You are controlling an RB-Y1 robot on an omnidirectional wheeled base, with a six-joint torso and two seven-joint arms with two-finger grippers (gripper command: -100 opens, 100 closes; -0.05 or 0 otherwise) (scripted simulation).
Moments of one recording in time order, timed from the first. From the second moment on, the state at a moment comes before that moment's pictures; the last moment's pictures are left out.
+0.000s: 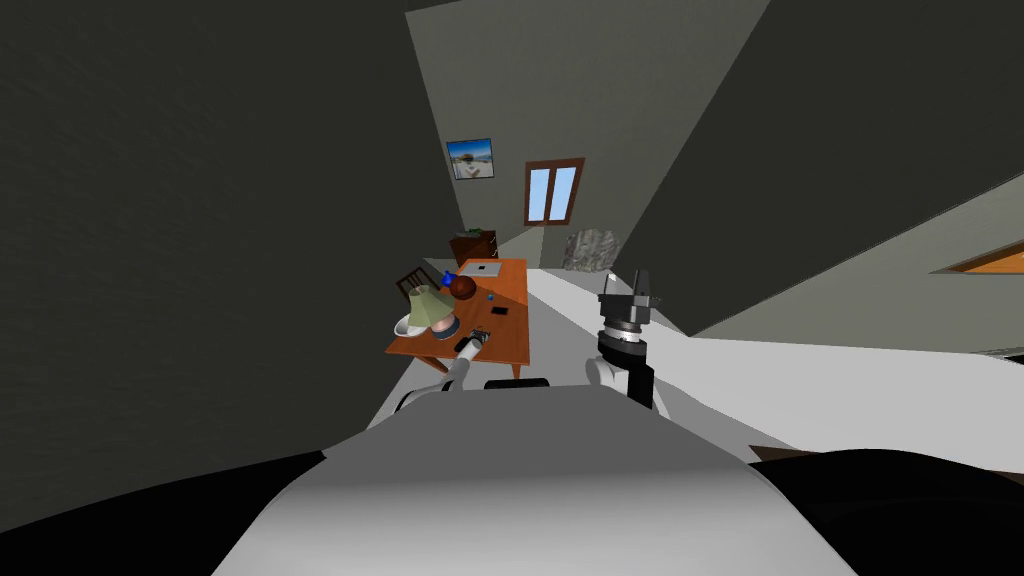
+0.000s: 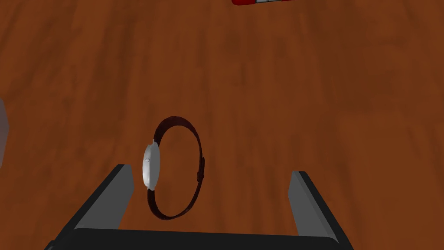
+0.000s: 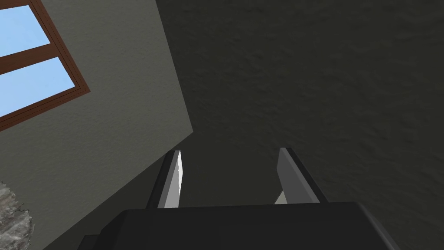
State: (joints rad) left arm -0.36 -0.03 0.30 -0.58 0.62 0.05 0.51; right arm 0.49 -0.01 -0.03 -2.27 -0.12 -0.61 -0.16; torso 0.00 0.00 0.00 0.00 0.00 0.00
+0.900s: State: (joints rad) left arm -0.36 -0.01 0.30 -0.57 0.64 0.04 0.52; right arm 0.49 -0.01 -0.03 -2.27 -0.12 -0.61 -0.16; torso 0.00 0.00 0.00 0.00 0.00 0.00
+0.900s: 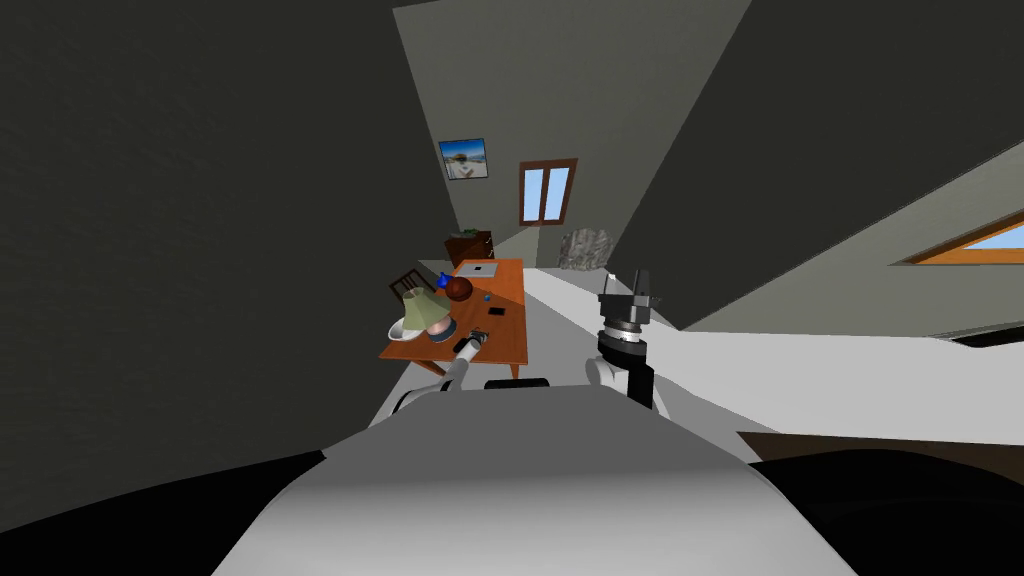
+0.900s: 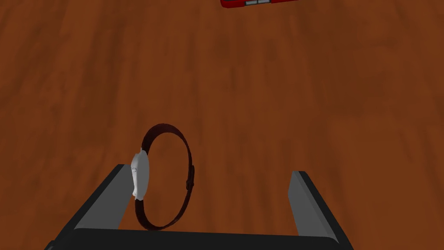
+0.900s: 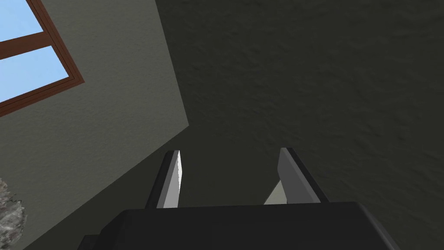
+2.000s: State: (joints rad) left arm -0.32 0.05 0.30 -0.59 0.67 0.03 0.56; right arm 0.49 -0.01 -0.03 -2.27 -0.12 -0.61 -0.16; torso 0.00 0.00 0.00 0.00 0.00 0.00
